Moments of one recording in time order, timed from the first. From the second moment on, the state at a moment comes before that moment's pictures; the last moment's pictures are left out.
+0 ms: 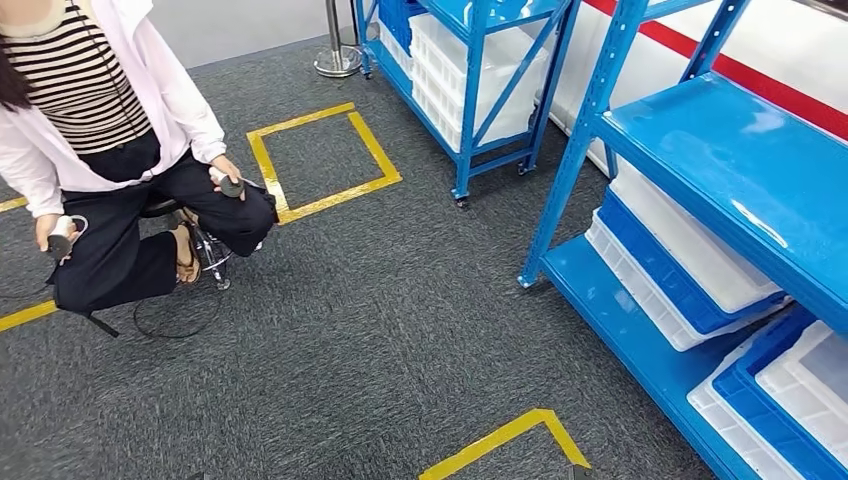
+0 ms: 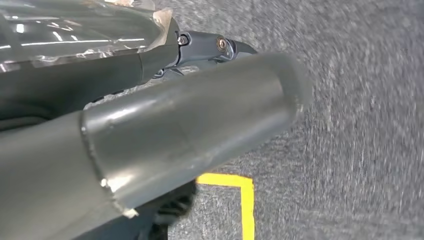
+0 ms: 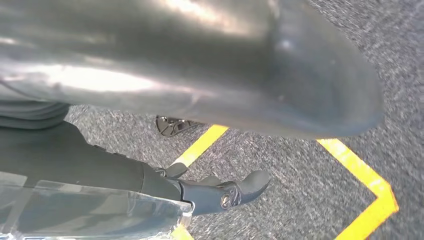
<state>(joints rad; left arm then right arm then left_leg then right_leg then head) -0.11 -0.14 0.57 -0.20 -0.07 -0.02 -0.34 -0.09 0.11 -0.12 -0.20 -0.13 -0.14 -0.33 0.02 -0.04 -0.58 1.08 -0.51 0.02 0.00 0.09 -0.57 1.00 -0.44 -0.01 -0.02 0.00</state>
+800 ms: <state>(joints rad) -0.11 -0.14 0.57 -0.20 -0.07 -0.02 -0.35 -0.09 0.11 -0.13 -0.20 -0.12 -0.13 -0.33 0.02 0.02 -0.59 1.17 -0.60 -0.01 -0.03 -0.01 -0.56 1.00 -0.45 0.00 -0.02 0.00</state>
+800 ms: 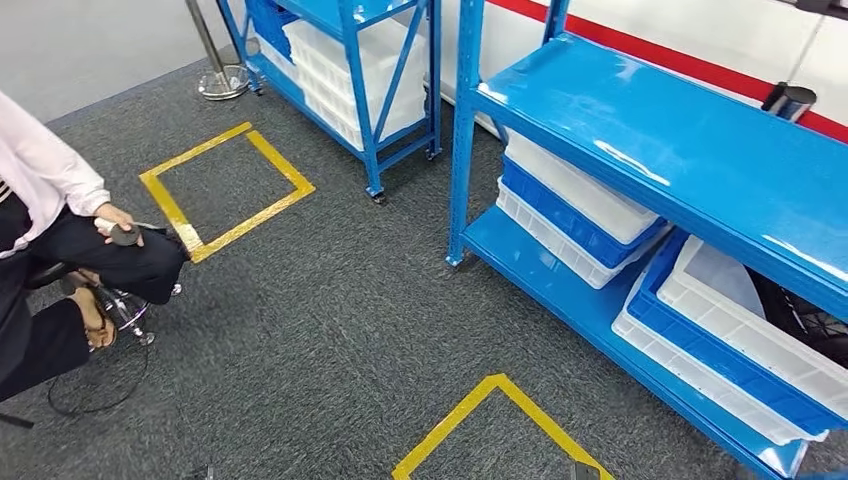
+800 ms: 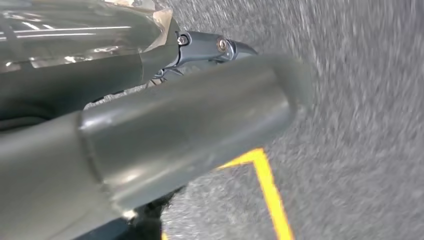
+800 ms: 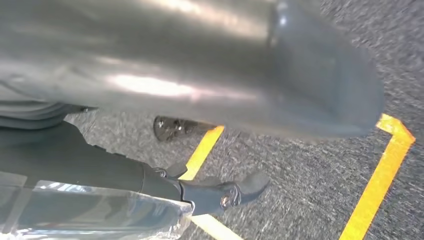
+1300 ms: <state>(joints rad) -0.11 -0.14 0.57 -0.20 -0.07 -0.01 -0.35 -0.10 0.11 -0.13 -0.20 -0.11 -0.13 -0.32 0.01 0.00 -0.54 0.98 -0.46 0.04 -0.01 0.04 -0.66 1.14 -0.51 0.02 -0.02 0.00</state>
